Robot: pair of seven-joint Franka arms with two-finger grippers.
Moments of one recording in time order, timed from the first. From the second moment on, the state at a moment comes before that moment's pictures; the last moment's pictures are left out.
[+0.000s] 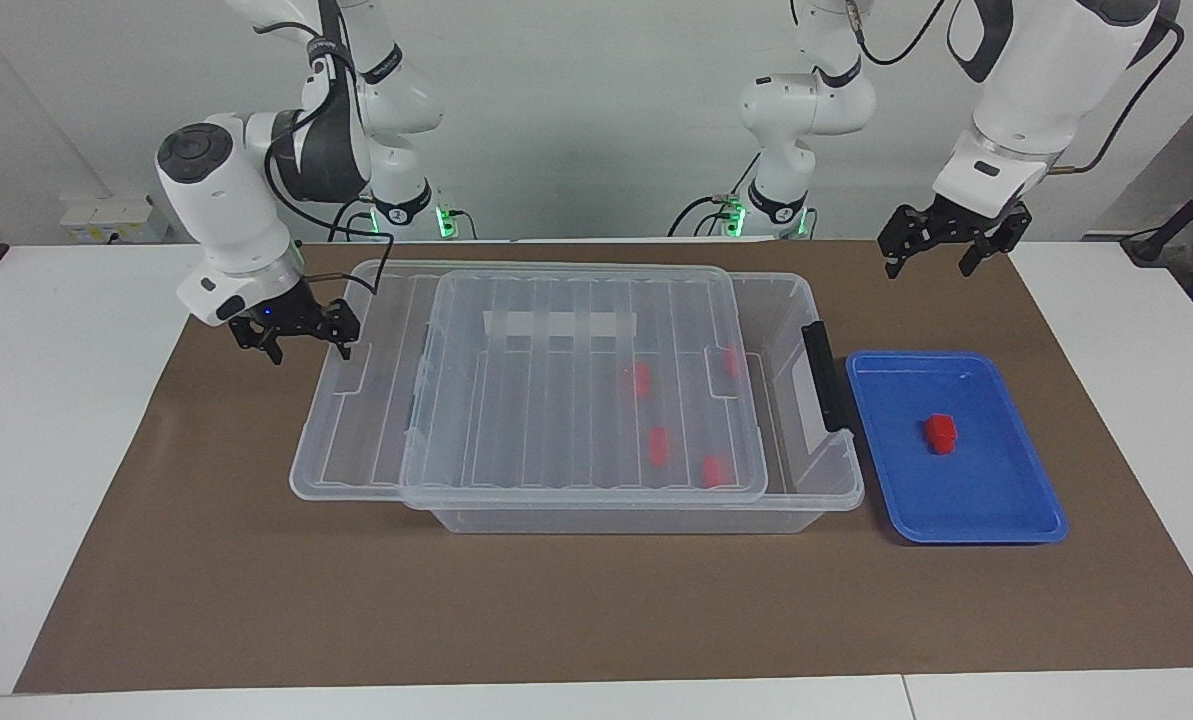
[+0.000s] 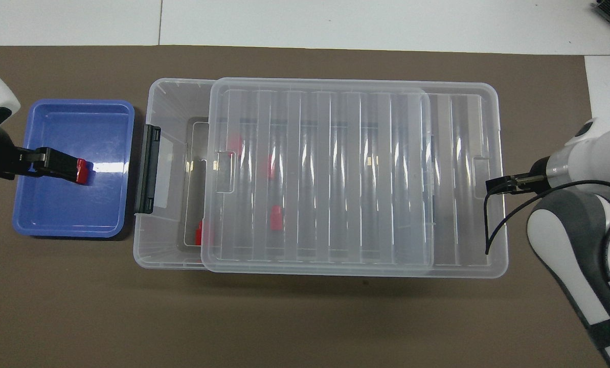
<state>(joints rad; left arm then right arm) -0.09 -0.02 -0.03 -1.61 0.04 1.56 -0.03 -0.04 -0.03 0.00 -2.06 -0.02 2.04 -0.11</state>
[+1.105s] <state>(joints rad) -0.09 -0.02 -0.03 -1.61 0.04 1.56 -0.03 -0.19 -0.04 0.00 -2.06 -0.02 2.05 -0.28</state>
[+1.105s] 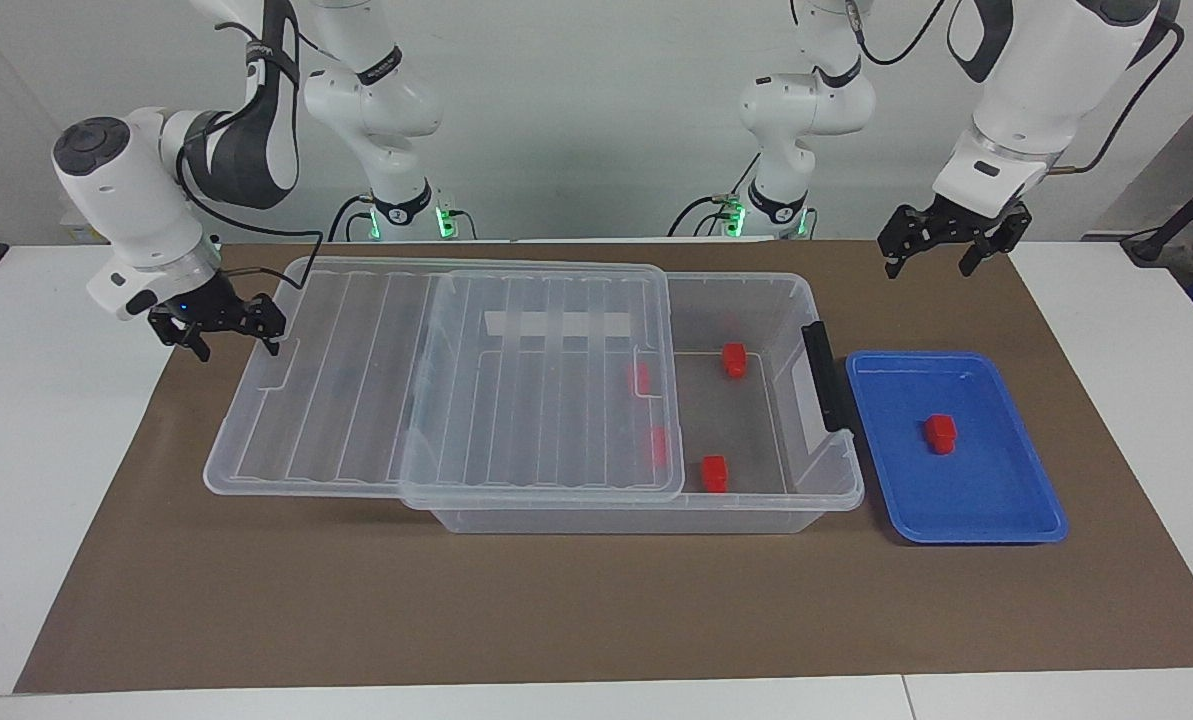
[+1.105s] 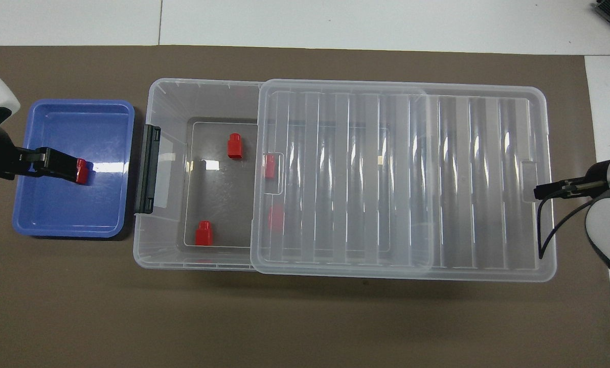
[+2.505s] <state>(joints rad) -0.09 -0.02 -0.03 -1.61 0.04 1.56 -0.03 -0.07 -0.05 0.01 -1.88 -0.04 1.87 0.01</state>
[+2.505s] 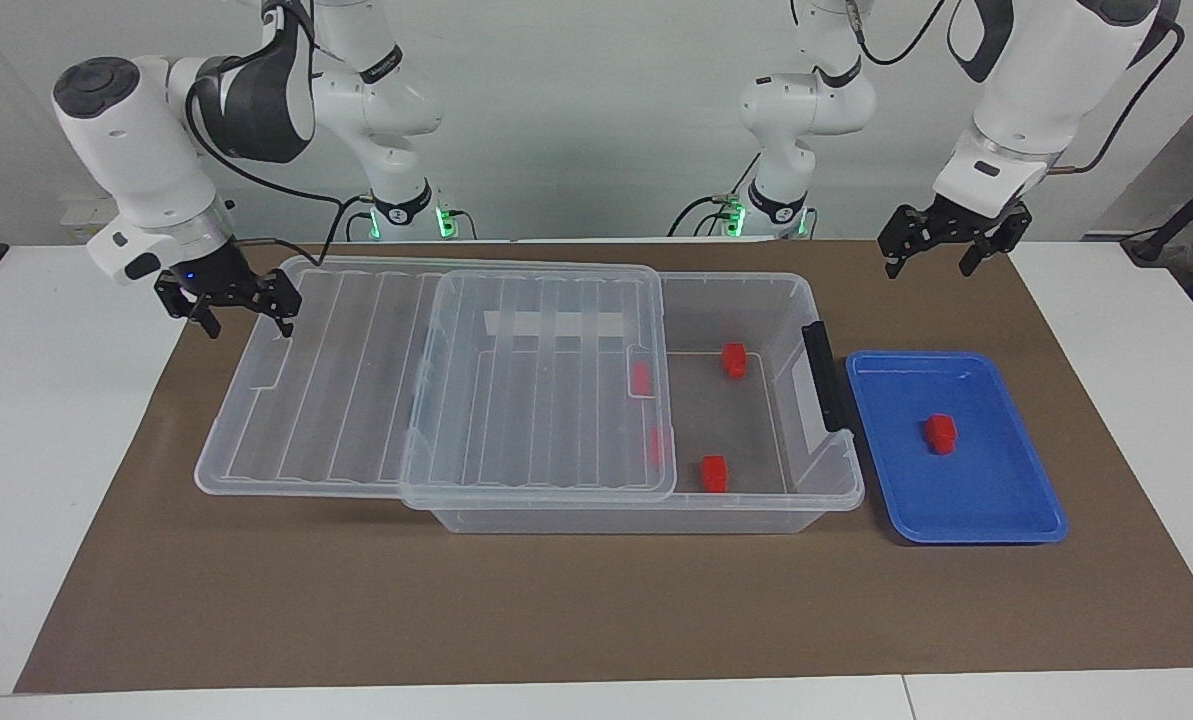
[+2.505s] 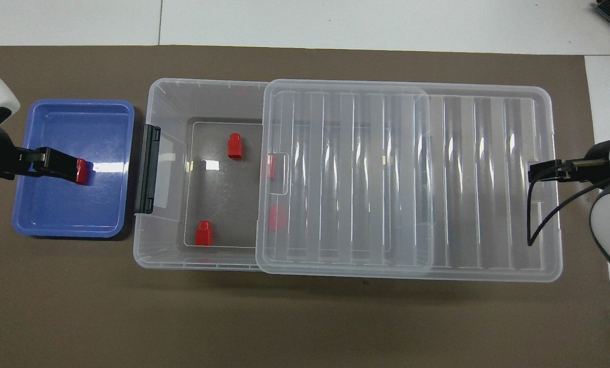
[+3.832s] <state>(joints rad) -0.01 -0.03 -0.02 -1.66 0.04 1.67 0.08 -0.05 -0.04 0.00 -1.62 -0.03 1.57 0.18</state>
